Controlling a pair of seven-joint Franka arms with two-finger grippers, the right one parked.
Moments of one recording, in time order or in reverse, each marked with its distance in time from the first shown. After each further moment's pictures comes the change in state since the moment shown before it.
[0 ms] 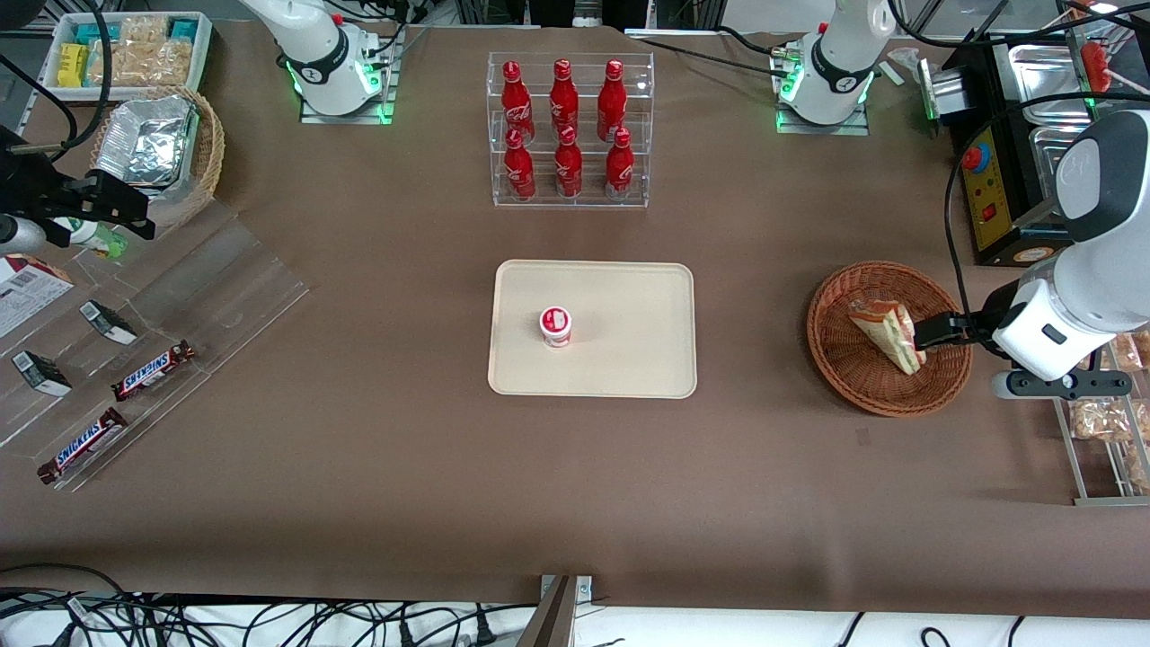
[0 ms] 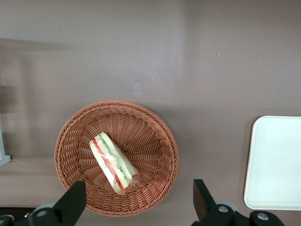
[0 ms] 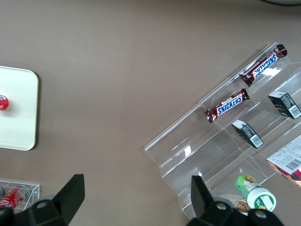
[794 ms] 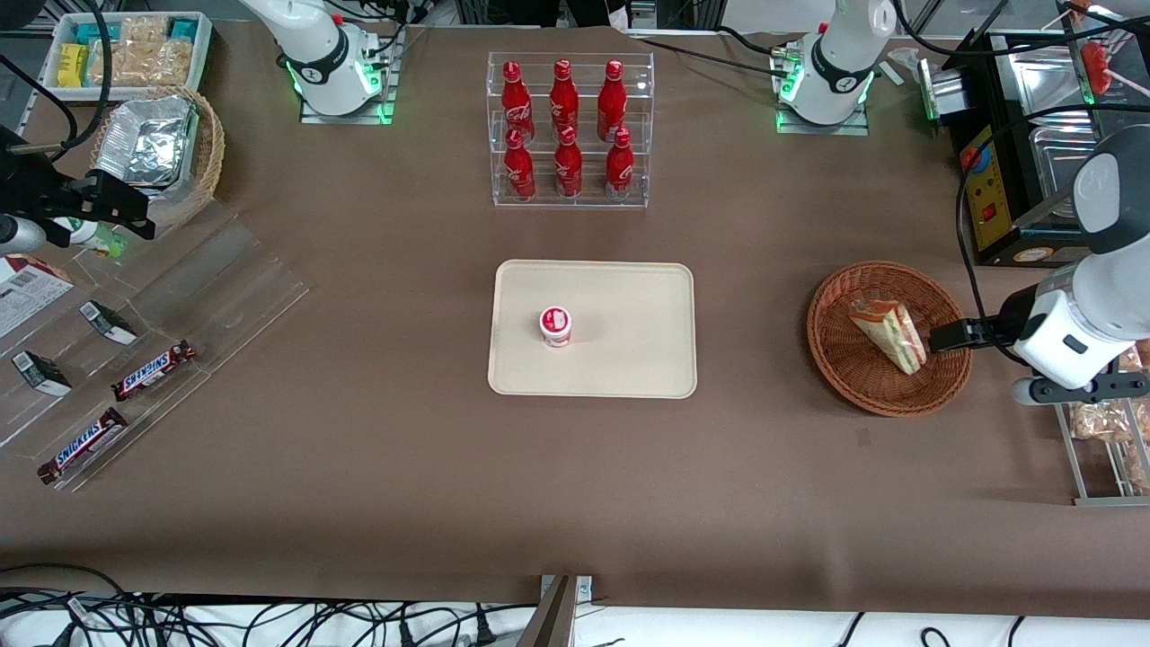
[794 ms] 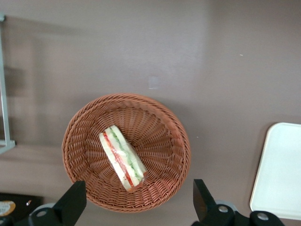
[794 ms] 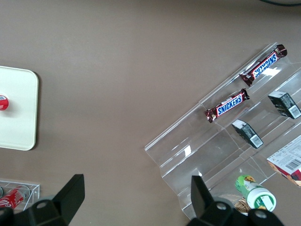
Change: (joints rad) arm 0.043 0.016 0.010 -0.016 0.000 -0.007 -0.060
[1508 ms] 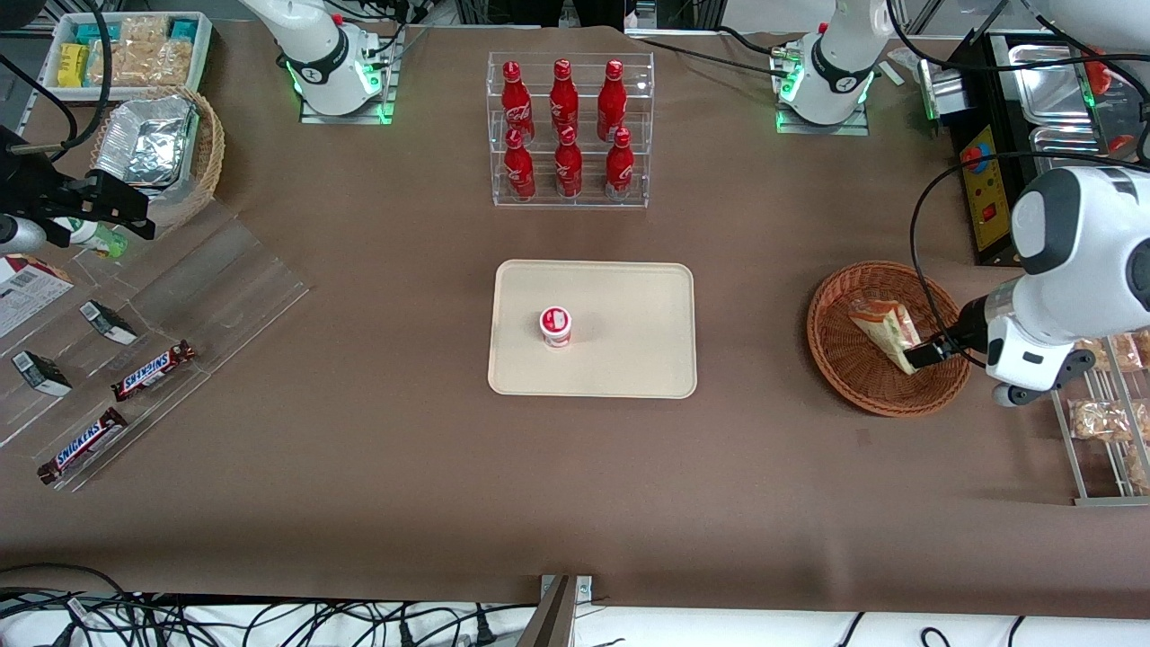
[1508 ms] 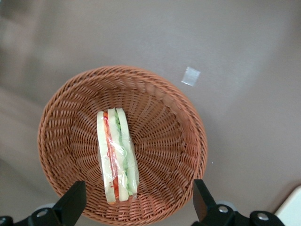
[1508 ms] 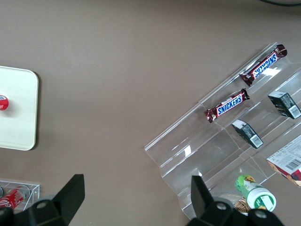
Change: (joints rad) arm 0.028 -0.057 0.003 -0.359 0.000 0.299 -0.387
